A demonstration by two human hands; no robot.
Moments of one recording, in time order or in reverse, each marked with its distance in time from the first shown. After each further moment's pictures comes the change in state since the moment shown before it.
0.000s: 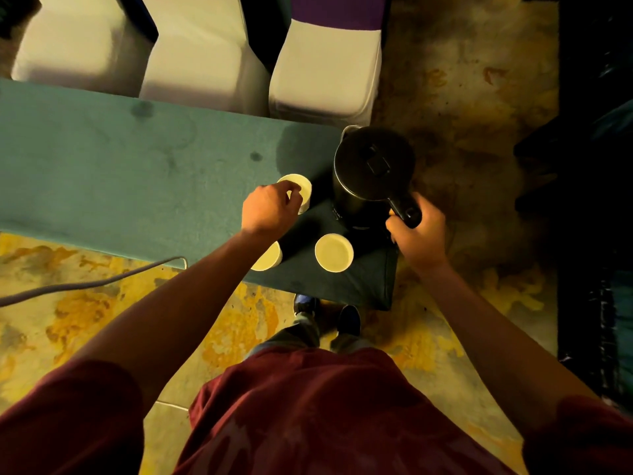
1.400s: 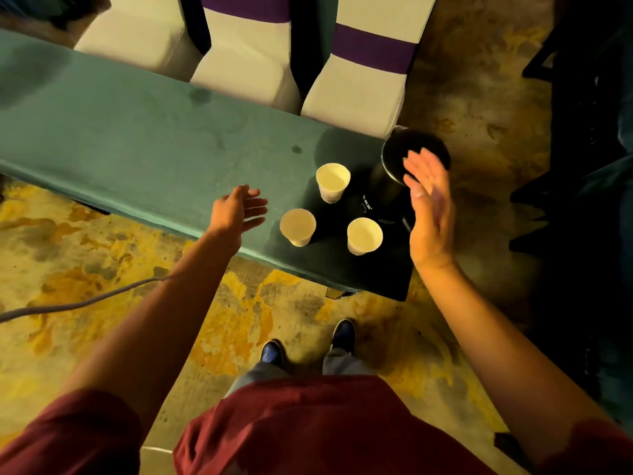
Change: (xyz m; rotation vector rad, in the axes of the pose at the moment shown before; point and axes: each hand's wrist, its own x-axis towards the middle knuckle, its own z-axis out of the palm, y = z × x) left_hand -0.082 -0.121 -0.050 -1.216 0.056 -0.579; right_hand -0.080 -0.078 0.033 0.264 -0.064 -0.387
